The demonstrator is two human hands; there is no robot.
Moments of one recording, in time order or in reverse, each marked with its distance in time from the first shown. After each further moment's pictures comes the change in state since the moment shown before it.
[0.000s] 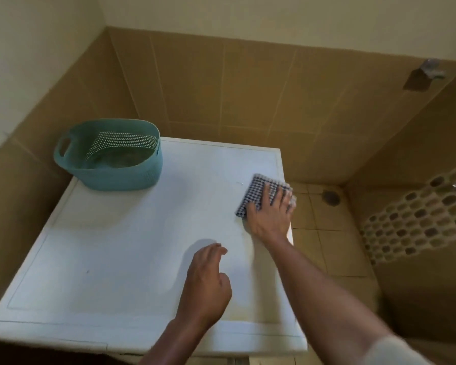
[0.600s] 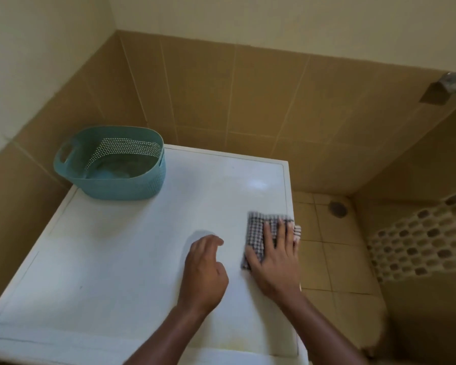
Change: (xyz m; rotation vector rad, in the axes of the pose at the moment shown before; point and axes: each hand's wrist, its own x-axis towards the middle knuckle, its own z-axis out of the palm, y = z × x) left_hand 0.057 0.000 0.001 0.038 0.117 -0.044; right_hand -0.049 0.035 0.016 -0.061 0.009 -0.174
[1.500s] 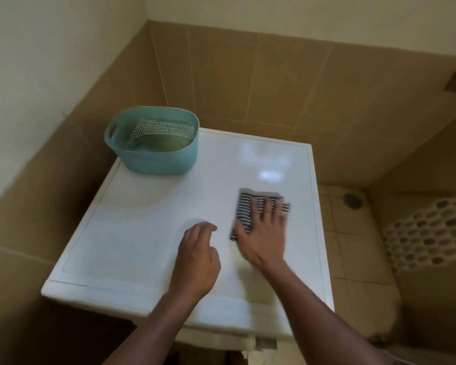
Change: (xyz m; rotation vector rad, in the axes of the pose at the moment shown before) left_hand -0.052 -0.057 -0.065 0.034 0.028 0.050; right_hand -0.024 -0.099 0.023 0.014 0.039 -0.062
